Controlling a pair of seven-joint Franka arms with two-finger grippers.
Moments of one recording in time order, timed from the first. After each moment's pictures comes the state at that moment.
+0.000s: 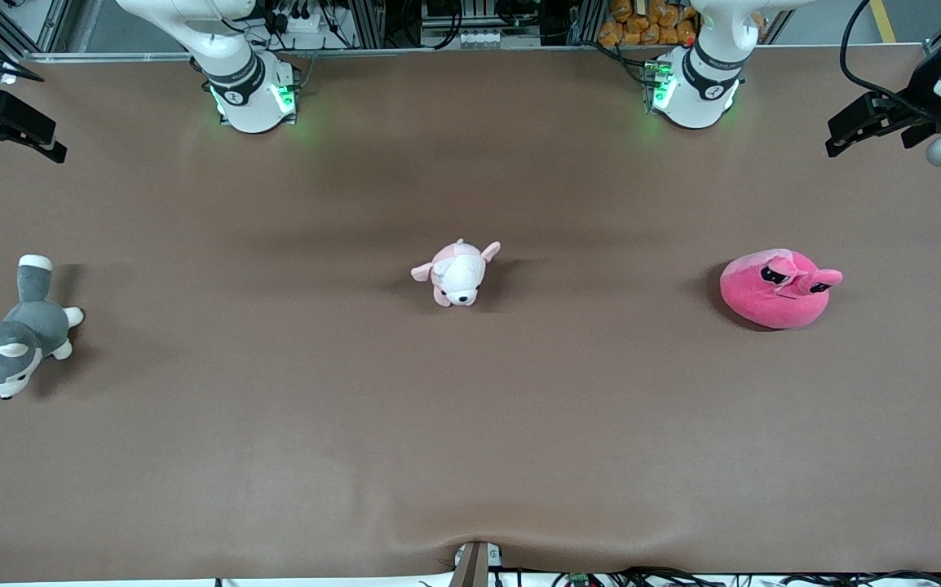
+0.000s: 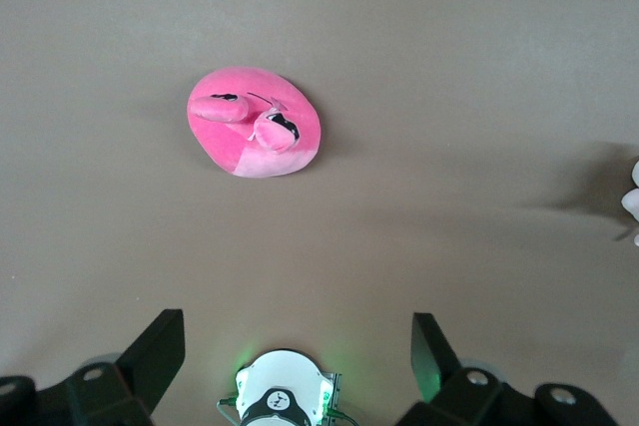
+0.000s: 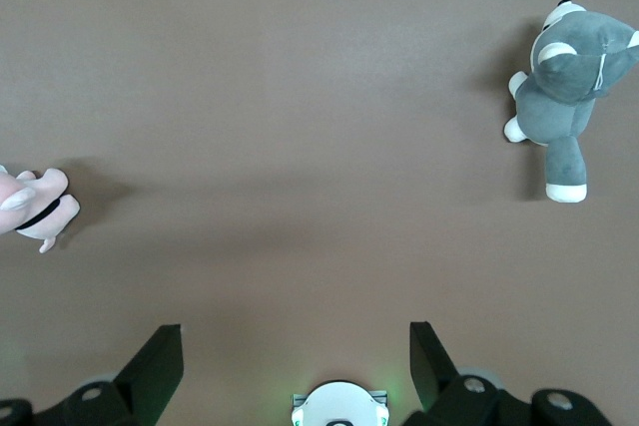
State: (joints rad) left arm 0.07 -0.13 -0.17 -1.60 0.02 1.38 -0.19; right arm -0.05 -0.06 0.04 -1.46 0.03 1.32 0.05
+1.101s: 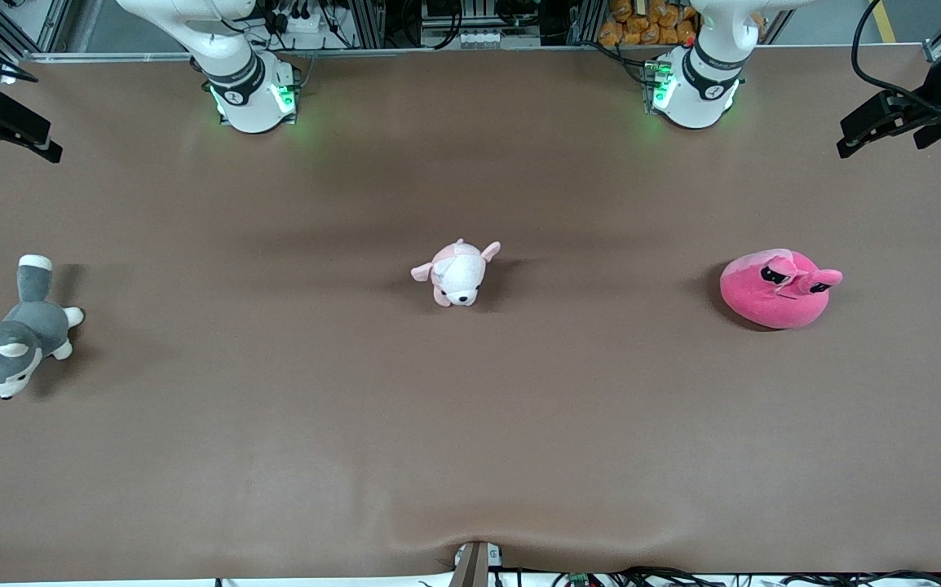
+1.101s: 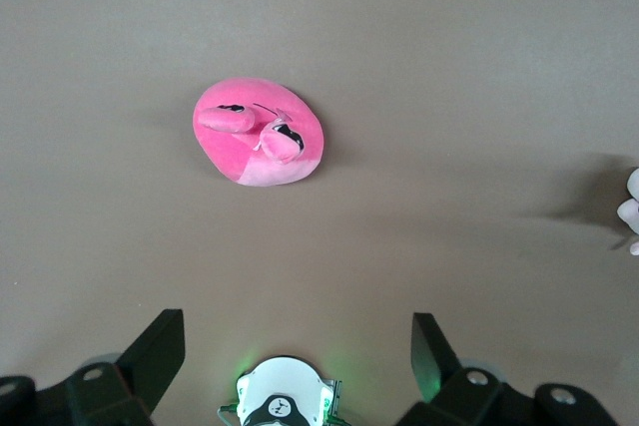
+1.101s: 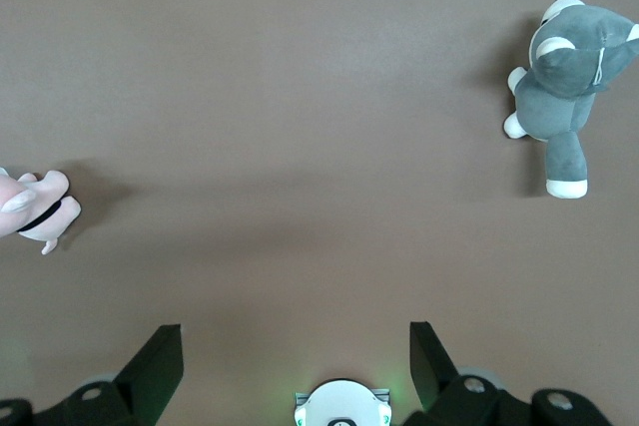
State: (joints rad) left arm 0.08 -0.12 -0.16 -1.56 0.03 1.38 -0.18; right arm -0.06 -0.06 0.03 -1.46 0.04 1.31 0.05
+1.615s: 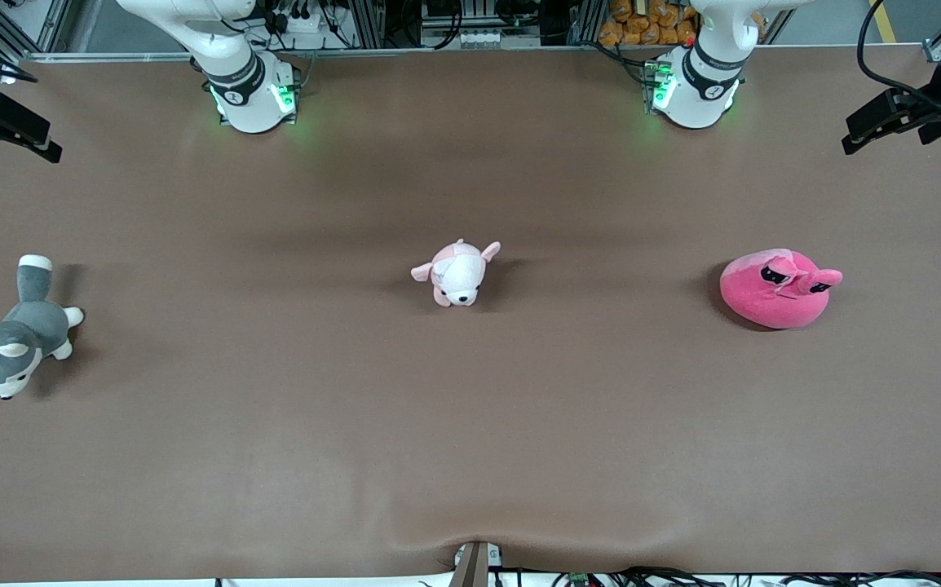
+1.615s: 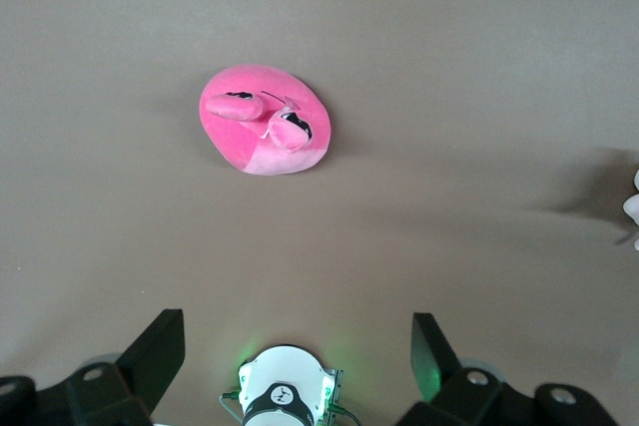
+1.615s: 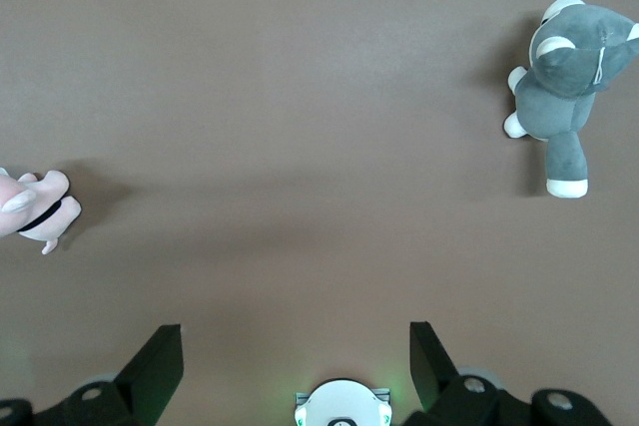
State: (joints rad) left arm 0.10 -0.12 -0.15 -1.56 0.03 1.35 -0.18; right arm -0.06 -0.06 0.03 -1.46 0.04 1.31 0.05
